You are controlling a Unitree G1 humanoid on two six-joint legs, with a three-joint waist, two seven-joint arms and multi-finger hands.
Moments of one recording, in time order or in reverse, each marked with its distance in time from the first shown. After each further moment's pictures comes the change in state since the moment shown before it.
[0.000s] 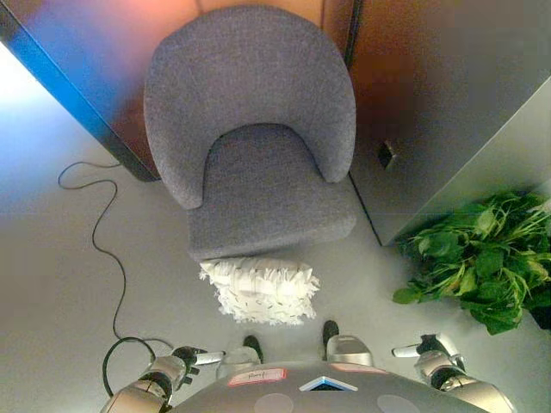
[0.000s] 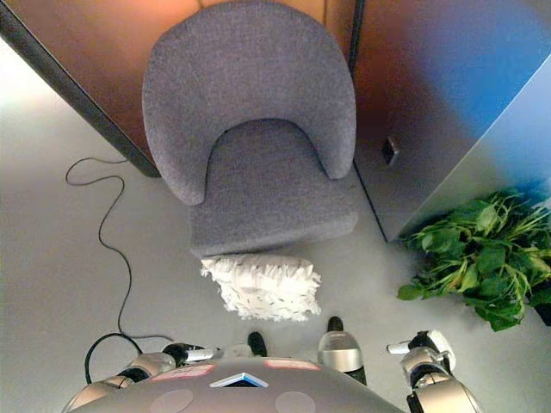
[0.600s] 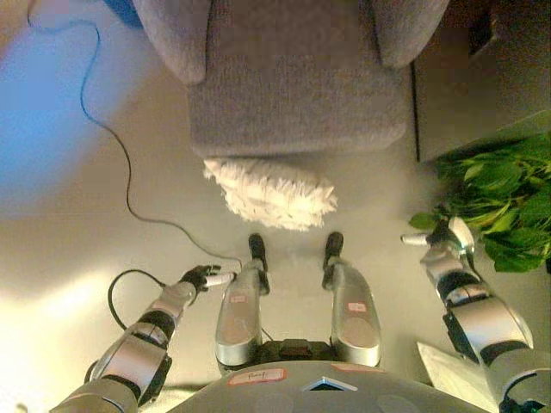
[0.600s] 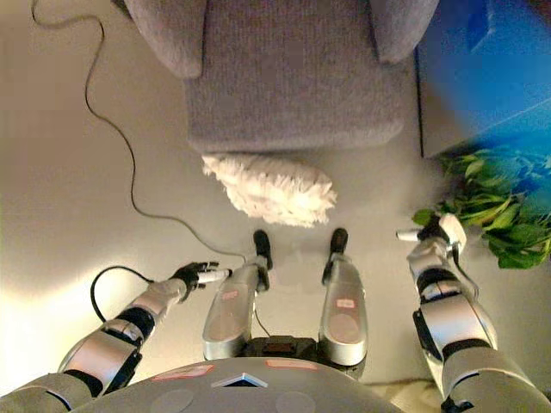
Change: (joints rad) left arm -0.310 0.078 -0.106 -0.106 -0.208 -0.096 0.001; right arm -0.531 -0.113 0.083 -0.030 0.131 0.005 -0.033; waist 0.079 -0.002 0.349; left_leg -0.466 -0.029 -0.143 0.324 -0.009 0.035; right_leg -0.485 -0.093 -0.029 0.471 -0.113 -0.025
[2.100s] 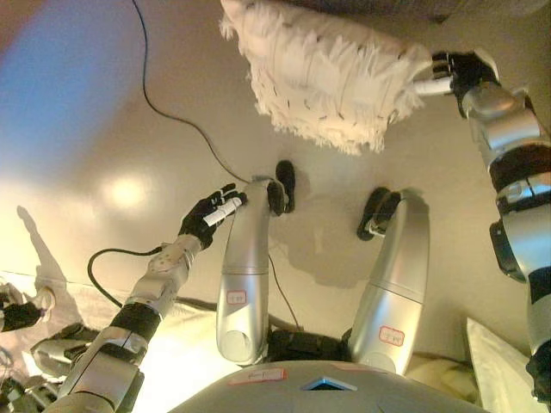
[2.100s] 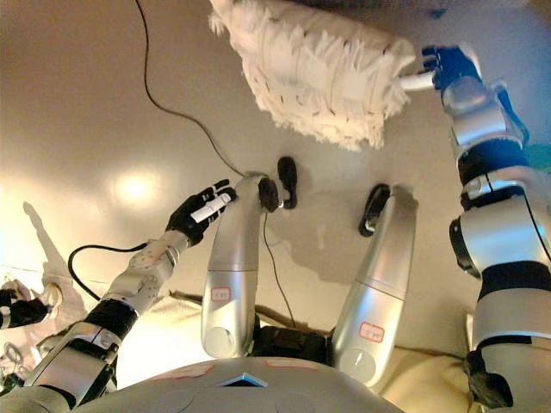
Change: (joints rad) left arm 0.154 0.132 0.029 -0.593 -0.504 -0.166 0.016; right arm -0.563 -0.200 0.209 -0.163 0.265 0.057 0.378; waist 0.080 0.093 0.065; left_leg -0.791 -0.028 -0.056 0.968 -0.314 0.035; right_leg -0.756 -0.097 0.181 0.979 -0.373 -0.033
